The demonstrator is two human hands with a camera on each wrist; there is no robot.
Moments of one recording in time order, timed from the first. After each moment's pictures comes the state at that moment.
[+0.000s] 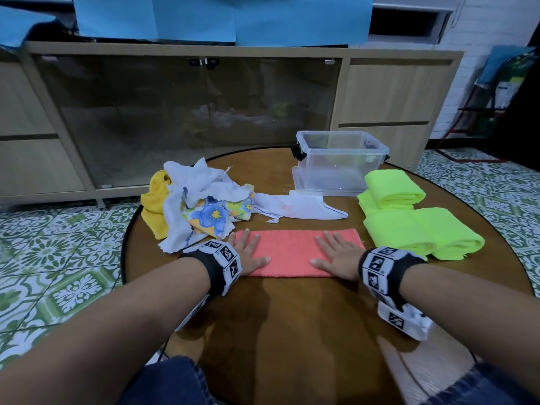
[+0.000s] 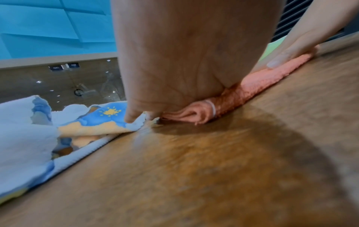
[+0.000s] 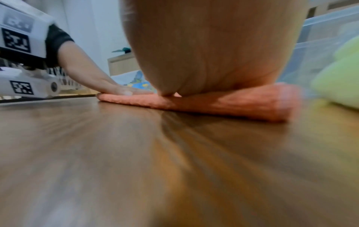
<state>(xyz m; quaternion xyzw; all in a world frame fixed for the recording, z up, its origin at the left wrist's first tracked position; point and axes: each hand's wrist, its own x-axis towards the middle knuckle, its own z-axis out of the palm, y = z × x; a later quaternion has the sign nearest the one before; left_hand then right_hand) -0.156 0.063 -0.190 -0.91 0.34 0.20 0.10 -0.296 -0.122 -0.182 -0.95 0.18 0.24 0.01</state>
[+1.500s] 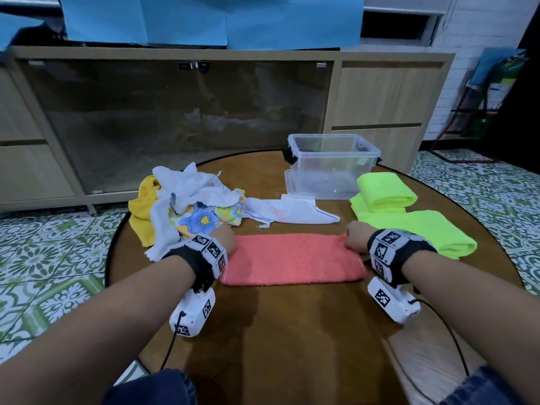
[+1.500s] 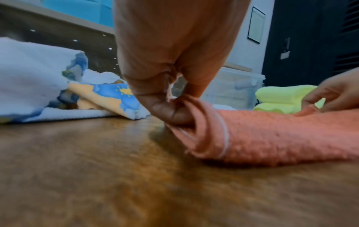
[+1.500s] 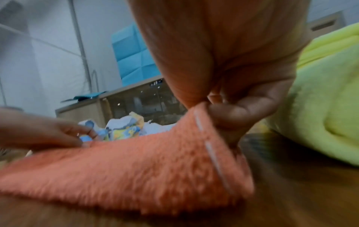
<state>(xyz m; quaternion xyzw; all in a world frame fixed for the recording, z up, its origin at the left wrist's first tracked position) -0.140 0.050 -0.161 -0.96 0.24 0.12 -0.13 -0.288 -0.172 -0.148 -0.93 0.33 0.10 0.10</state>
